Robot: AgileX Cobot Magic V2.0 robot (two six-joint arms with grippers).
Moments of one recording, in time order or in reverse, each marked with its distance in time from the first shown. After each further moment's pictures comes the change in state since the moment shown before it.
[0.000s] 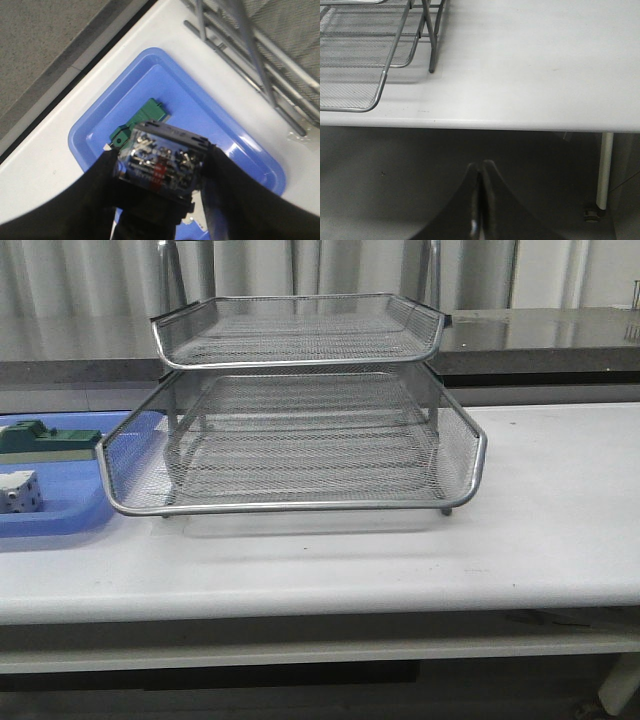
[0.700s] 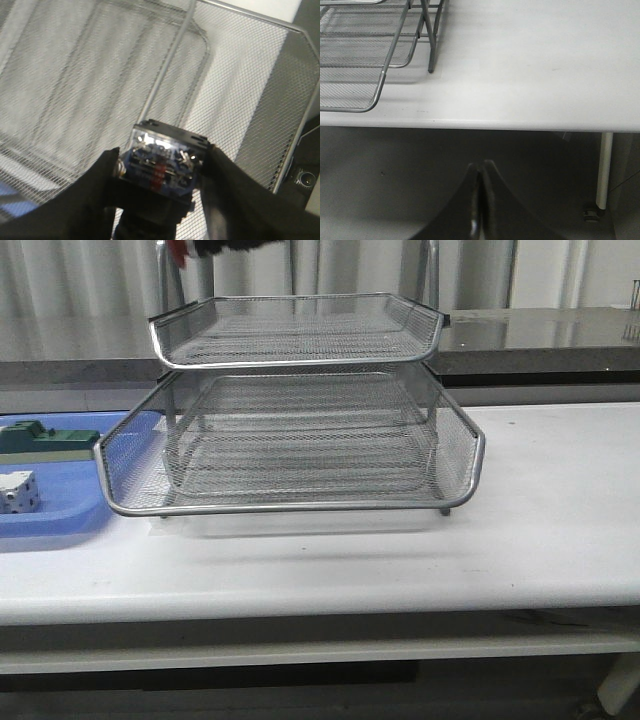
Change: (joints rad) left arm -0.436 0.011 0.148 -0.120 0.000 -0.002; right arm 0.000 0.000 0.000 0.000 0.000 0.000
